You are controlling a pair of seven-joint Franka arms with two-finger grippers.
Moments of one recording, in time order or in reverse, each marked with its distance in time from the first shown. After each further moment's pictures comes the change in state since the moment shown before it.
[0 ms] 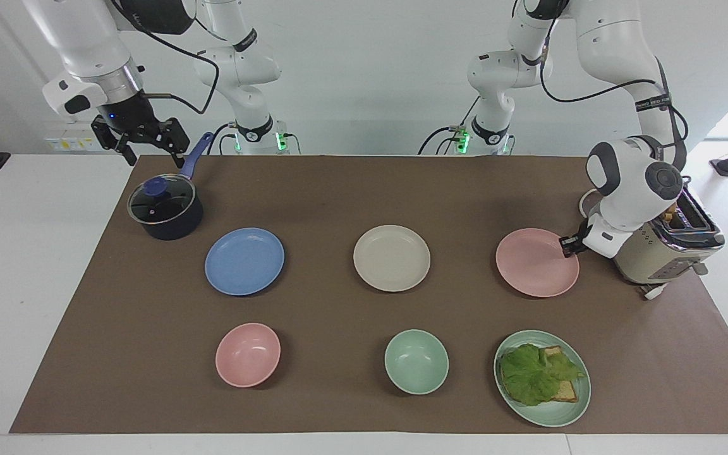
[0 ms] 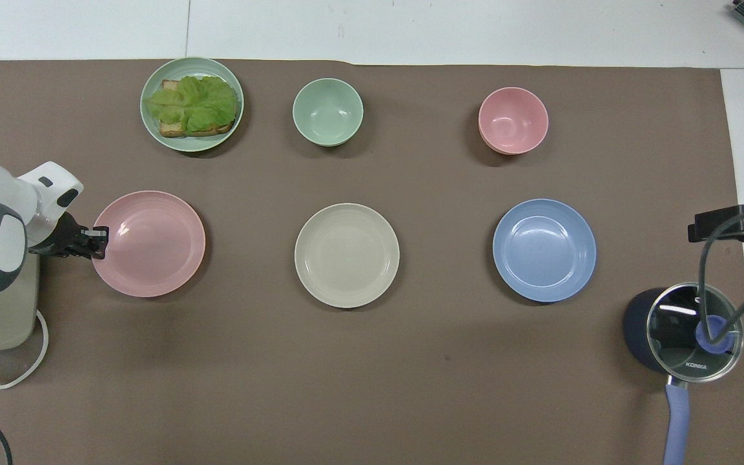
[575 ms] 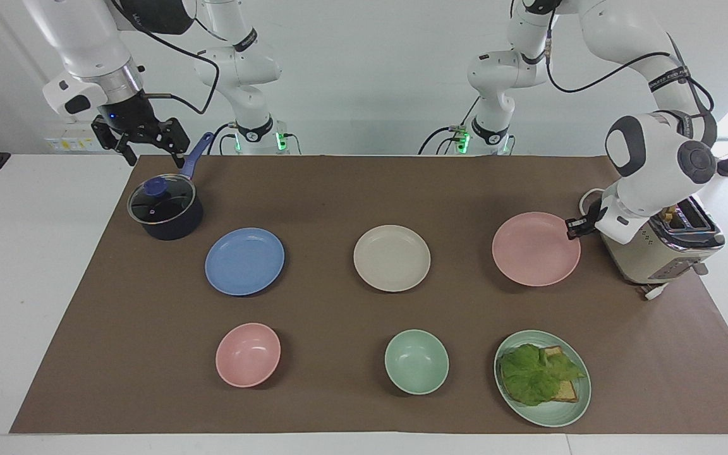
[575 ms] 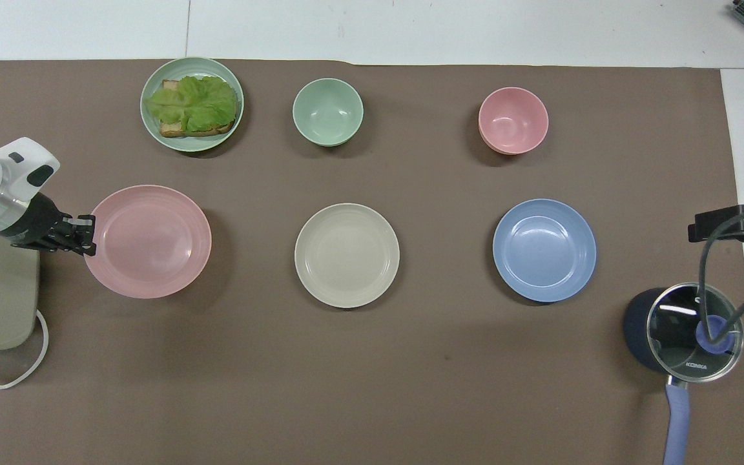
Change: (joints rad) left arm -0.005 -0.059 -0.020 0.137 -0.106 -0.247 0.001; right arm 0.000 0.000 0.000 0.000 0.000 0.000 0.000
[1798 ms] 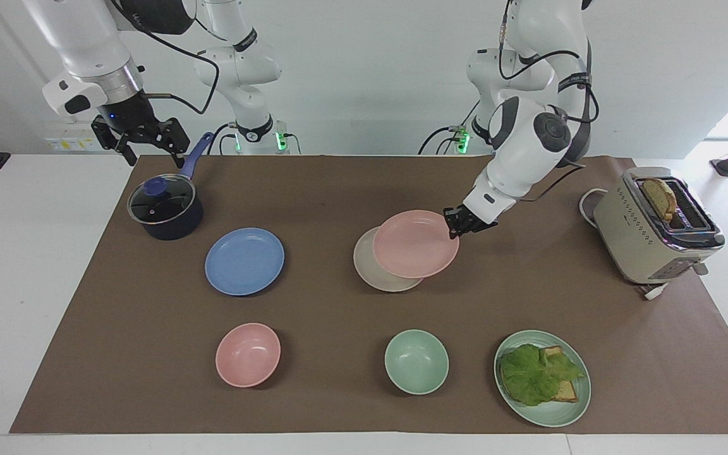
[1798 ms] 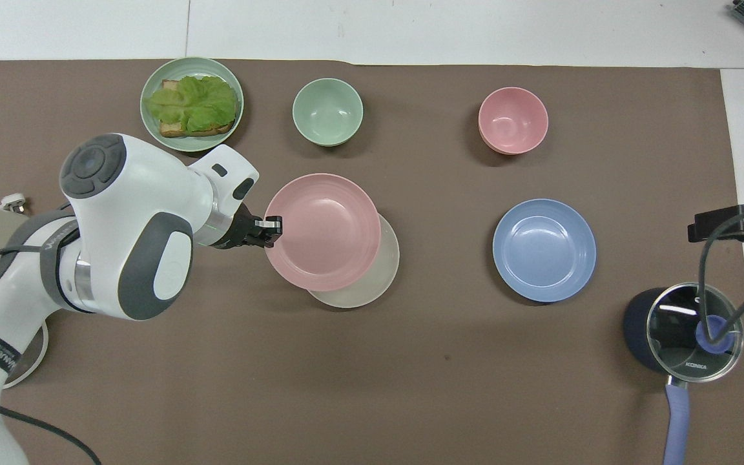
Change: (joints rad) left arm -0.343 -0.002 -0.106 -0.081 -0.199 0.313 -0.244; right arm 0.000 0.000 0.000 0.000 0.000 0.000 0.000
